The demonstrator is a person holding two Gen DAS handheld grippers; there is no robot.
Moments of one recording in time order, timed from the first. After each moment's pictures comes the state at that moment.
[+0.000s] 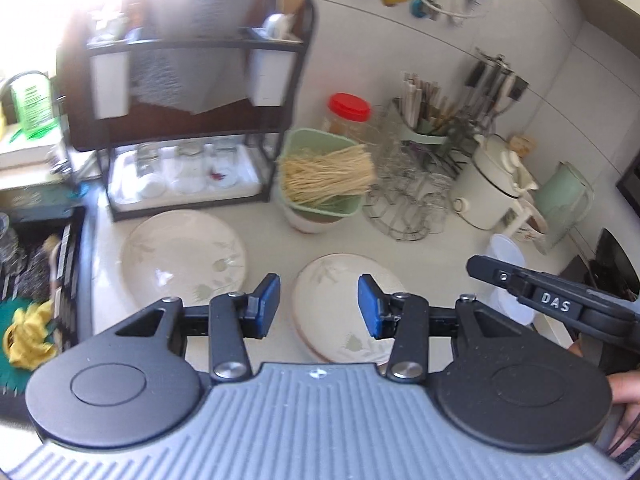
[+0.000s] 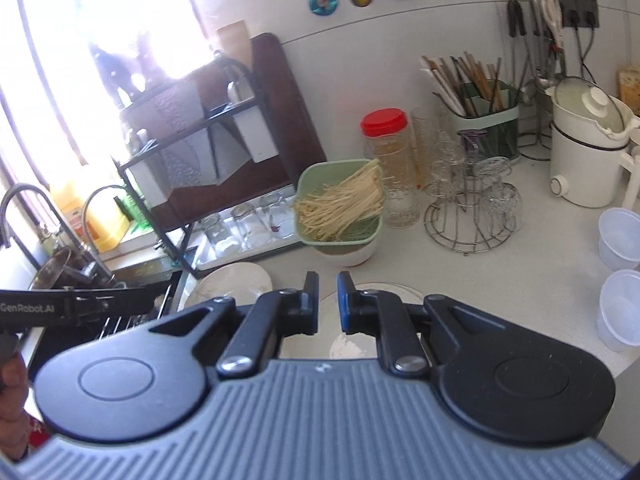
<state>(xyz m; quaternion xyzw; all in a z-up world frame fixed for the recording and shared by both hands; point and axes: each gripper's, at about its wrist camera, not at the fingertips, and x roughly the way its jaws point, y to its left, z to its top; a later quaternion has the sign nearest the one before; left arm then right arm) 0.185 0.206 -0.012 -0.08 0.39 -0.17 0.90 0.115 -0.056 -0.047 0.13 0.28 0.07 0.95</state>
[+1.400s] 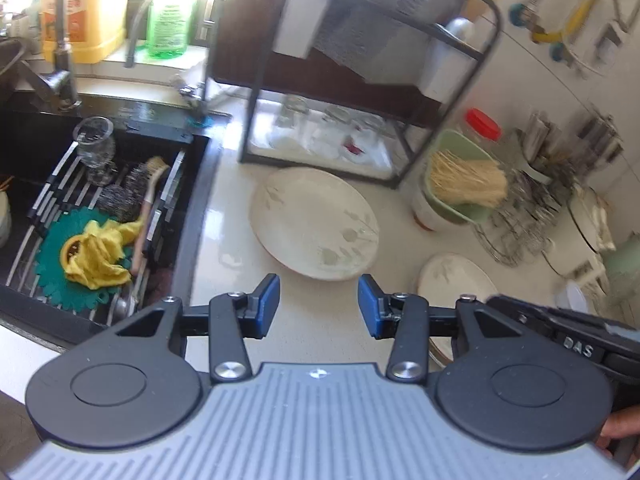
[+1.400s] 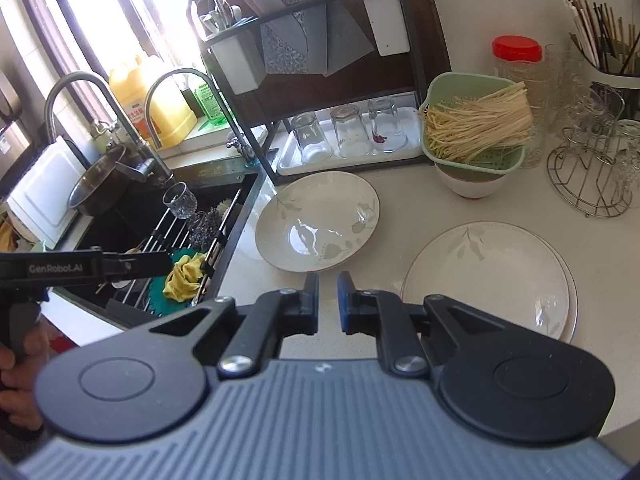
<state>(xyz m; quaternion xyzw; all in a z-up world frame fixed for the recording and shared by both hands) 0.183 0.317 -0.068 -0.17 0.42 -0.02 0.89 0.162 0.044 -0.086 0.08 0.38 0.19 0.90</state>
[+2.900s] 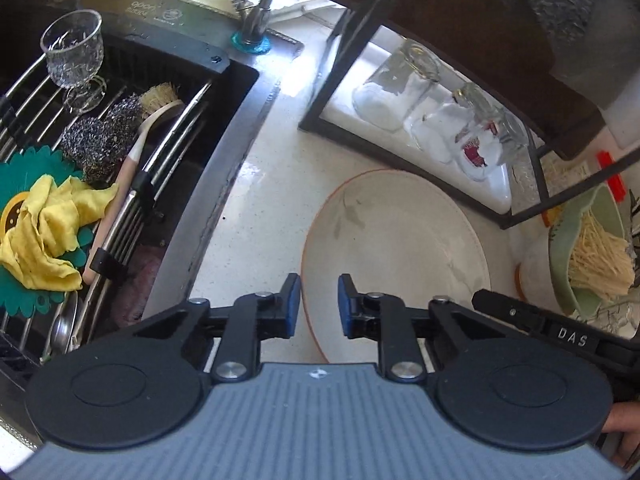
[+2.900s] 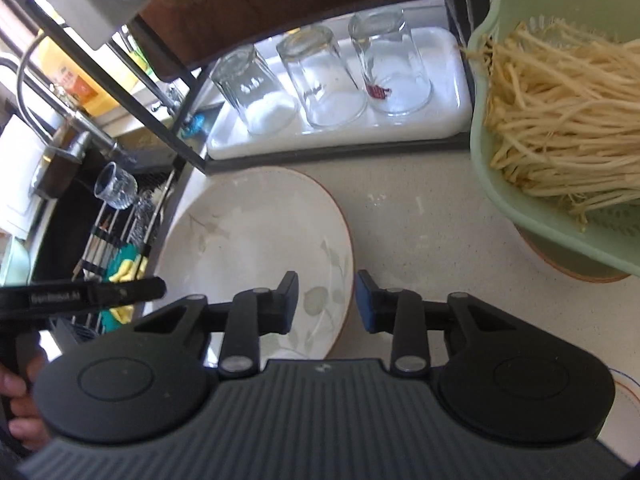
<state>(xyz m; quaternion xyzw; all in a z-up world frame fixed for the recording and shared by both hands) 0.356 0.364 -0.203 -0.27 0.50 0.05 0.82 0.384 0.069 -0.198 0.07 0.51 0.23 0.83</state>
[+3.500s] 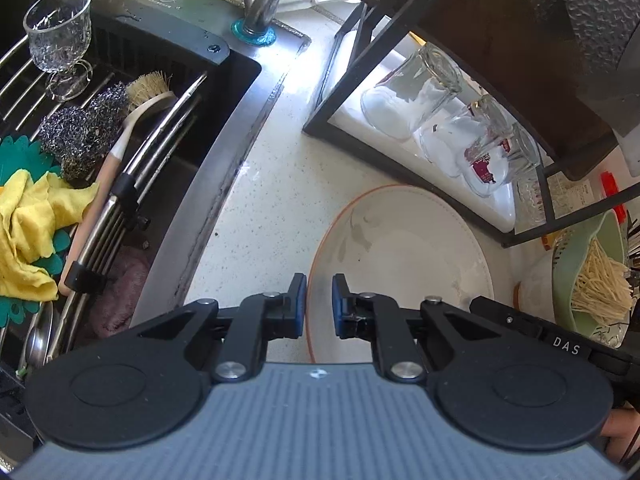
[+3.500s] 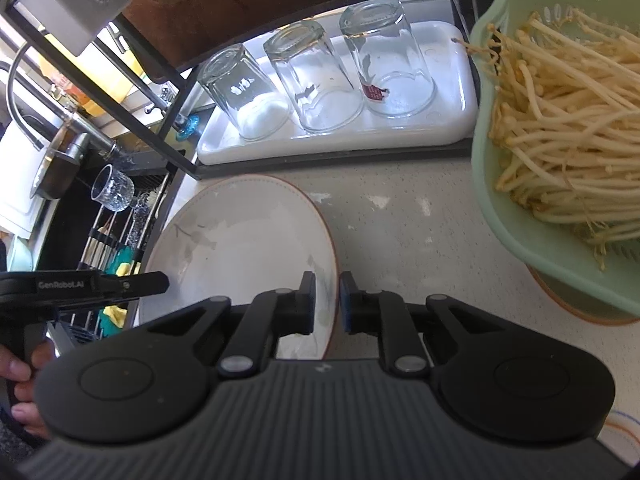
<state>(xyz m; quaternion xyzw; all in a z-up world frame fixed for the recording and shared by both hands) 0.379 0.375 -0.222 -0.29 0.50 0.04 0.81 0.405 0.067 -0.211 0.08 0.50 0.25 0.82</state>
